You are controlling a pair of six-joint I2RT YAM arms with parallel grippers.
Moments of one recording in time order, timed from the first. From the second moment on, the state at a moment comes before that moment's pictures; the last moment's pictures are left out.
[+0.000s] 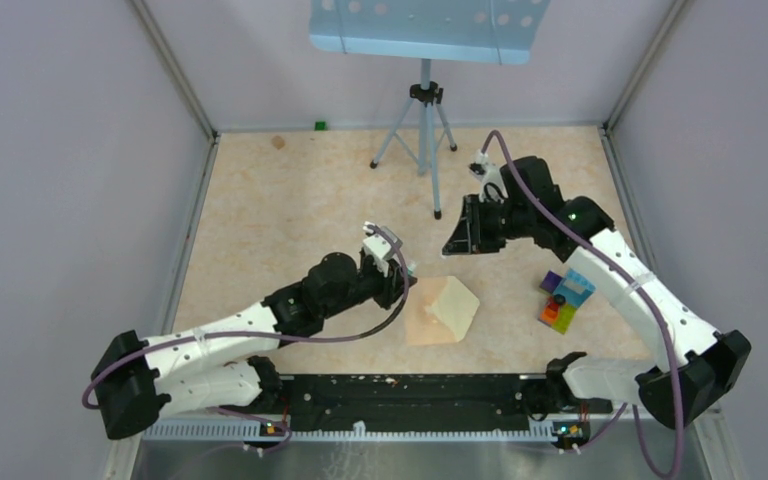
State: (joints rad) left arm -0.99 1.02 0.62 0.17 0.00 -0.22; right arm 0.56 1.20 1.27 -0.83 -0.41 0.47
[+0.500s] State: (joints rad) left arm -0.77 0.98 0.83 0.04 -0.05 -0.60; right arm 0.54 1.43 1.08 -0.64 0.18 0.45
